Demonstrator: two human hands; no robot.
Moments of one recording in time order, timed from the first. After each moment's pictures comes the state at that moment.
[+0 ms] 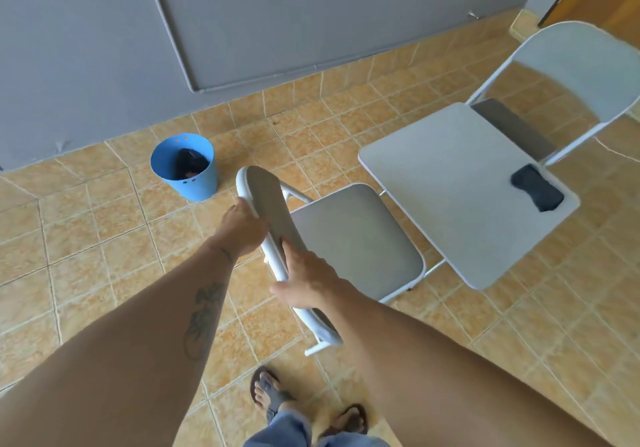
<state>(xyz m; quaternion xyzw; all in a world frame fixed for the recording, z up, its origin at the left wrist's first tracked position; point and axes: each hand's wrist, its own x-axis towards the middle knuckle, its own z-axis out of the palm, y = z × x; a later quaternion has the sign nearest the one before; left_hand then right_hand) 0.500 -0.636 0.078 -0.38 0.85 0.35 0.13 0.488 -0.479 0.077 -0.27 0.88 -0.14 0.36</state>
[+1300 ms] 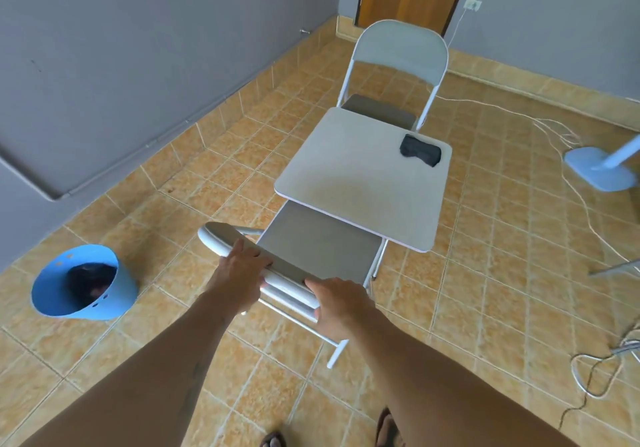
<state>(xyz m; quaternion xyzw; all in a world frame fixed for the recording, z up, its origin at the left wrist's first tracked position) 0.419 -0.621 0.073 0.10 0.98 0.07 0.16 0.468 -0.423 0.090 -0.11 0.96 -0.08 0.22</state>
